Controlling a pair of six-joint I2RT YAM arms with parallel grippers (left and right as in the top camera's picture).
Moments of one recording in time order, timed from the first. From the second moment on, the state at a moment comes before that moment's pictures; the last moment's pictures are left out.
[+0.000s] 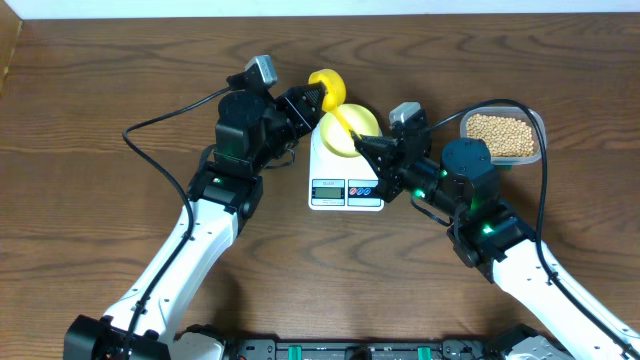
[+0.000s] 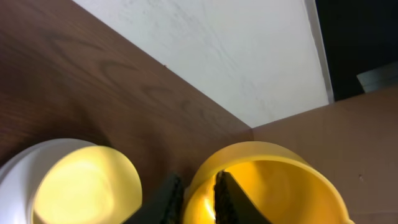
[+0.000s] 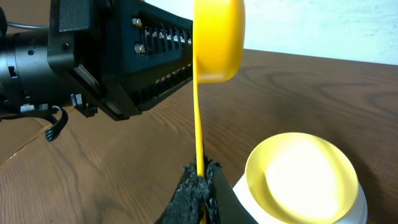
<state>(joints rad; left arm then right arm) -0.32 1.38 0.91 0.20 0.30 -0.95 0.52 1.22 0.73 0.23 -0.37 0.25</state>
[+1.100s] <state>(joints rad) -0.32 1.38 0.91 0.21 0.30 -0.99 0.52 1.22 0.73 0.29 -0.41 0.31</state>
